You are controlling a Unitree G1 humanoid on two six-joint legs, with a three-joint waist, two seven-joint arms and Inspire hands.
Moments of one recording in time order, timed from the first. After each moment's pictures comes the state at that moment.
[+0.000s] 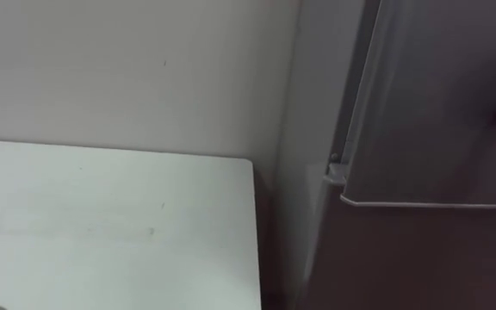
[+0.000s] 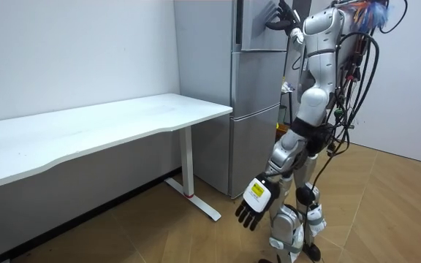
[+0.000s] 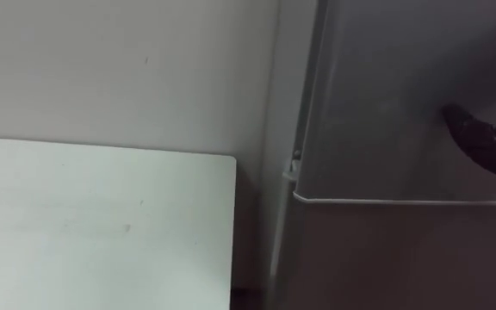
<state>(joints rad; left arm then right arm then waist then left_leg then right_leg) 0.30 0.26 0.15 0.99 0.32 0.05 0.05 -0.18 -0.61 -0.26 -0.13 0.25 -0.18 -0.41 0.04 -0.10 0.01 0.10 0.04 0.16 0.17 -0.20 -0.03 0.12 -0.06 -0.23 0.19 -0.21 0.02</state>
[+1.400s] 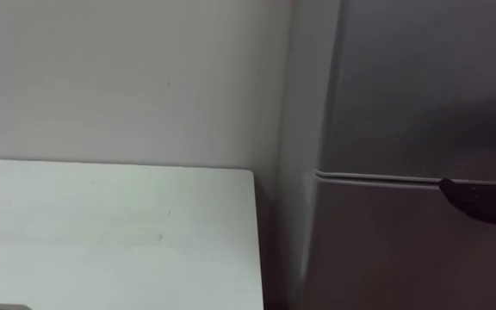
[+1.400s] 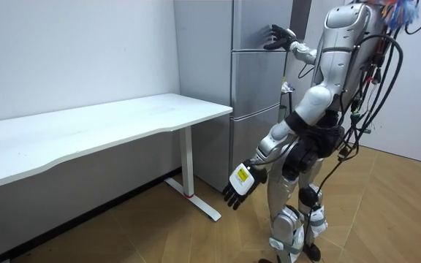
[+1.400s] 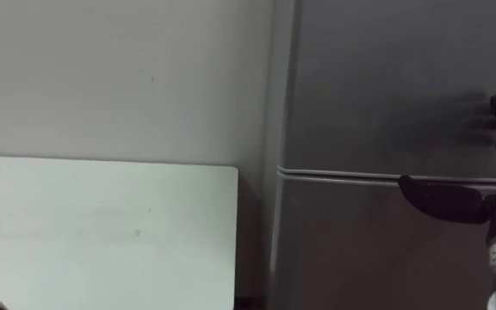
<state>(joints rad) 0.14 0.30 0.09 0.89 0.27 0.18 -0.10 -0.28 -0.56 -0.16 0.18 0.11 -0.03 -0.31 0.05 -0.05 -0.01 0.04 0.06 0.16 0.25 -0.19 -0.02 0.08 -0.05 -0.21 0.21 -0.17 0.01</state>
